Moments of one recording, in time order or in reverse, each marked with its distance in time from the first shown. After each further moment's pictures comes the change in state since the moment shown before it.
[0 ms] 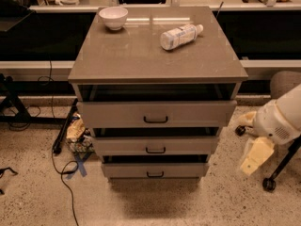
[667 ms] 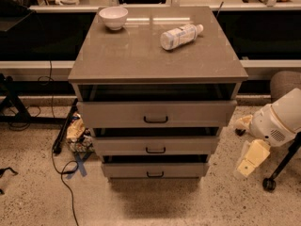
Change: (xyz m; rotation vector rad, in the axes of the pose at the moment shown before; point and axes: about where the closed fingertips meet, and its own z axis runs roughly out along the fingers) arm 0.008 -0.002 0.018 -0.039 -0.012 0.020
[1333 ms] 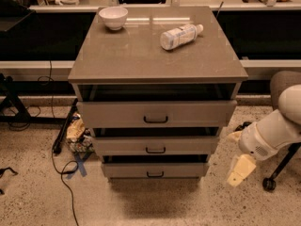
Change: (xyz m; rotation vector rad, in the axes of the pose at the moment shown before) arm 0.033 -0.018 0.063 -0.004 0.026 0.017
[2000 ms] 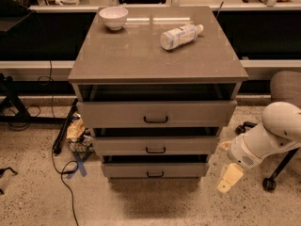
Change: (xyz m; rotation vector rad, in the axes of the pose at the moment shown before) arm 0.018 -0.012 0.061 -0.032 -0.007 0.008
